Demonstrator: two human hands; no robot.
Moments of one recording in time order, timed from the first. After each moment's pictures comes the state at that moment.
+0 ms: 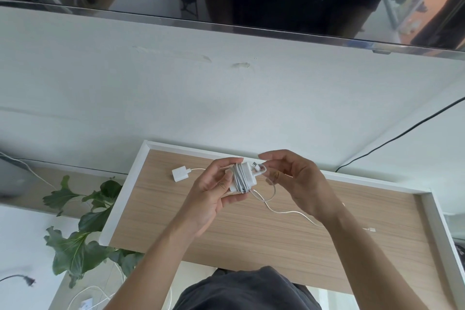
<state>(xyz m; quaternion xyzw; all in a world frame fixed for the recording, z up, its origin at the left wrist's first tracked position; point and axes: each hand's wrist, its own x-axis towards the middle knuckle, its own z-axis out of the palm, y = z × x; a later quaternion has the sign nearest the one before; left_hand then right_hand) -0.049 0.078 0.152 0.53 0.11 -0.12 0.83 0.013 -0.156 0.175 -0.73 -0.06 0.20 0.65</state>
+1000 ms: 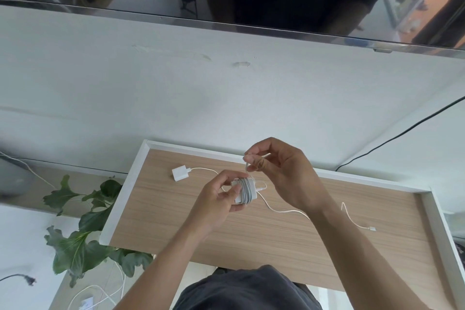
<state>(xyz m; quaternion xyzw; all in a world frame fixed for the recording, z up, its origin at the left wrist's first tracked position) -0.053 0.065 0.138 0.66 0.14 -0.14 0.72 0.012 -0.120 0.216 -0.77 -0.07 0.17 0.60</state>
